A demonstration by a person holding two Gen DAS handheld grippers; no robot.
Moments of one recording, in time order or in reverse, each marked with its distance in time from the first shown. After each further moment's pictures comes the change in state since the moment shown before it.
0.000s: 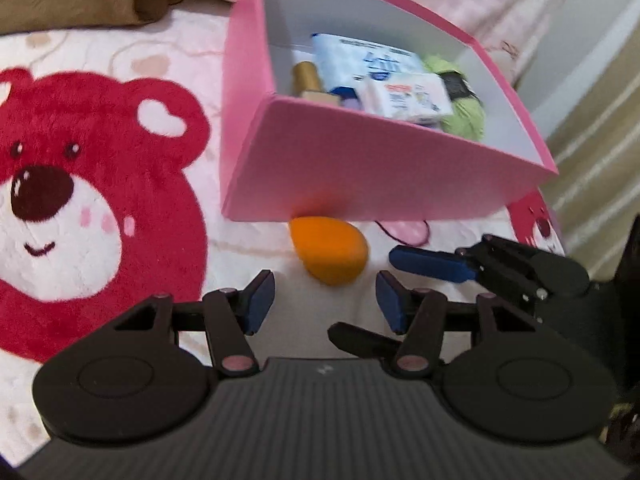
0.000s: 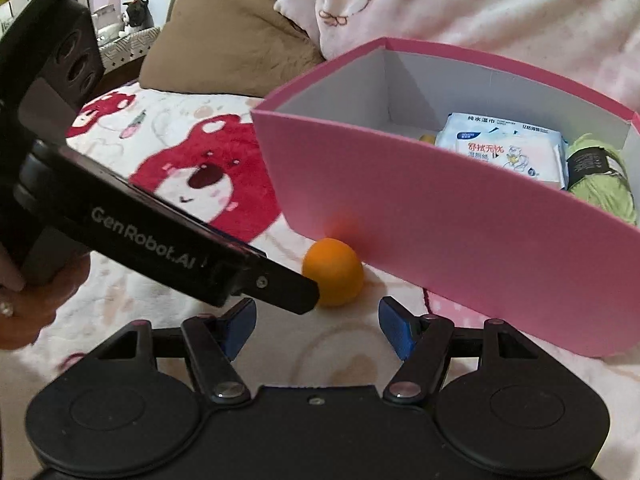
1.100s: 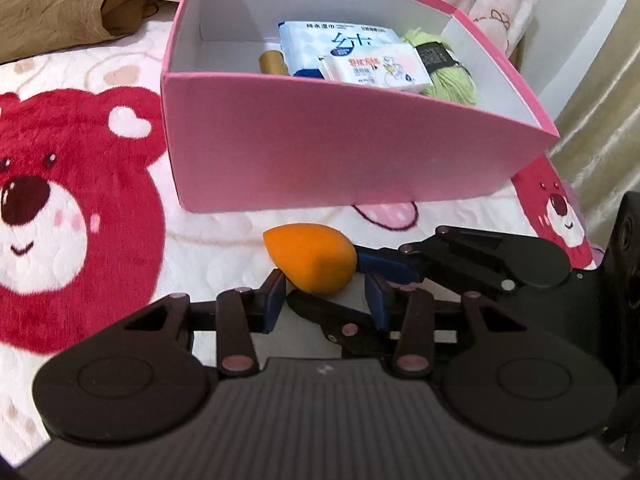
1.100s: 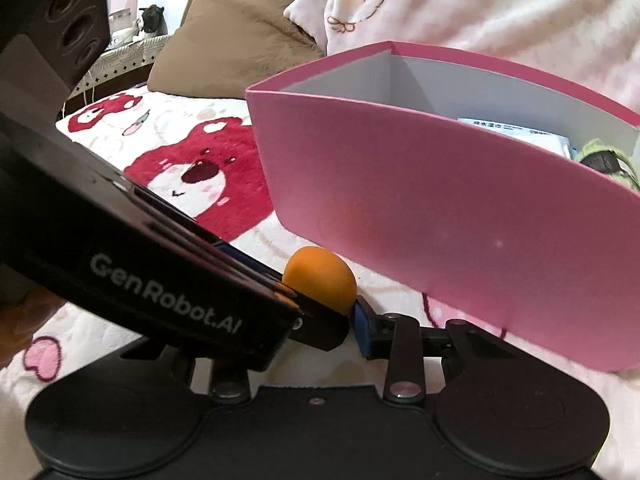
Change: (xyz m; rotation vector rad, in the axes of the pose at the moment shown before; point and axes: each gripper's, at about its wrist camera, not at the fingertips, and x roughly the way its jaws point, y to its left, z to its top) left arm 0.011 -0.044 -0.013 0.092 0.011 0.095; right arm 0.000 -0.005 -0.022 -0.043 -0.067 0.025
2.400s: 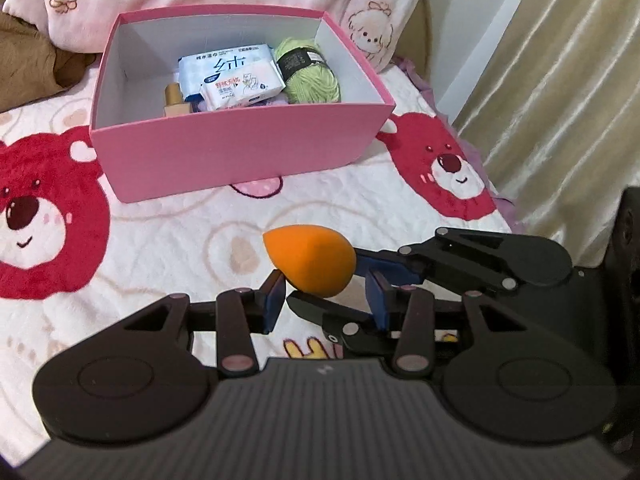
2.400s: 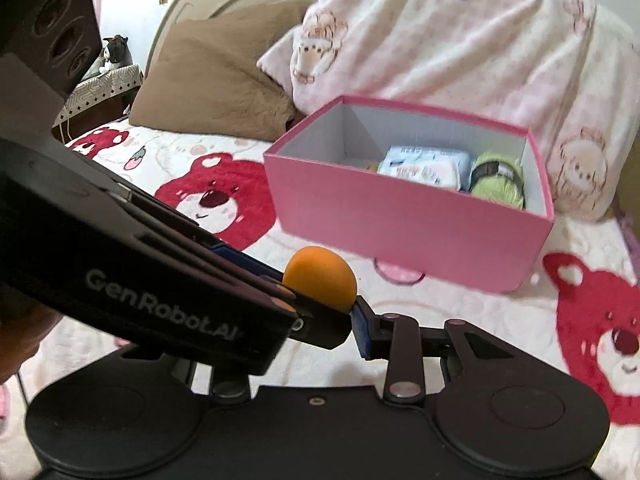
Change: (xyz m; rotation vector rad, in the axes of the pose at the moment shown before) left arm -0.098 -0.088 -0.018 0.134 0.021 -0.087; right arm -0.129 0.037 0.003 0.101 -0.013 -0.143
